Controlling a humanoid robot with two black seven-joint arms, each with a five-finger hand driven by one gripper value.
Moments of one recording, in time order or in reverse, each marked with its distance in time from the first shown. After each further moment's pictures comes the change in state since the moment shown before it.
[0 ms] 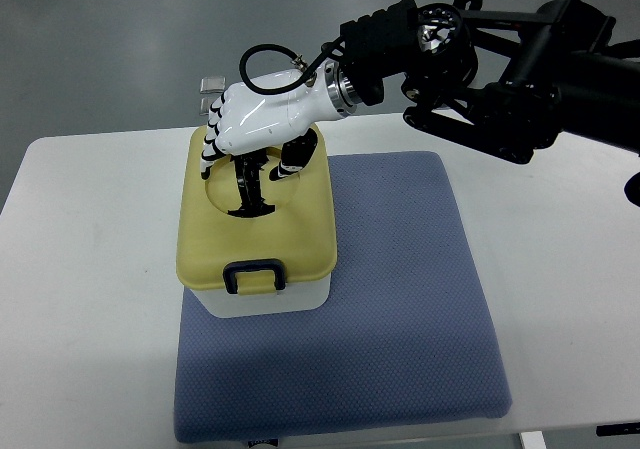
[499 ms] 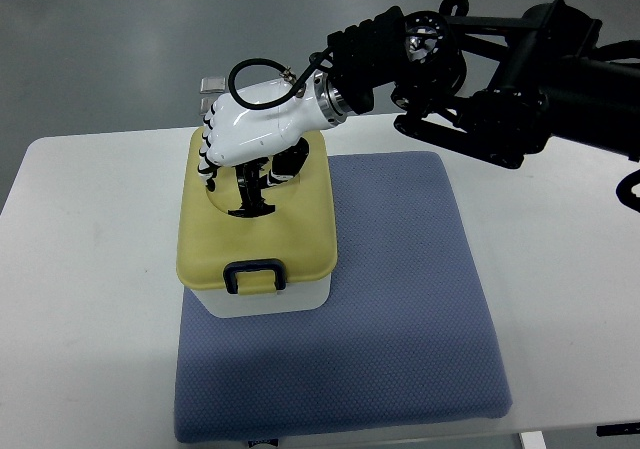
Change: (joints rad) left arm 0.000 0.000 0.000 0.000 0.000 0.000 0.000; right arm 0.006 0.030 -0.021 0.002 -0.022 -0.023 0.000
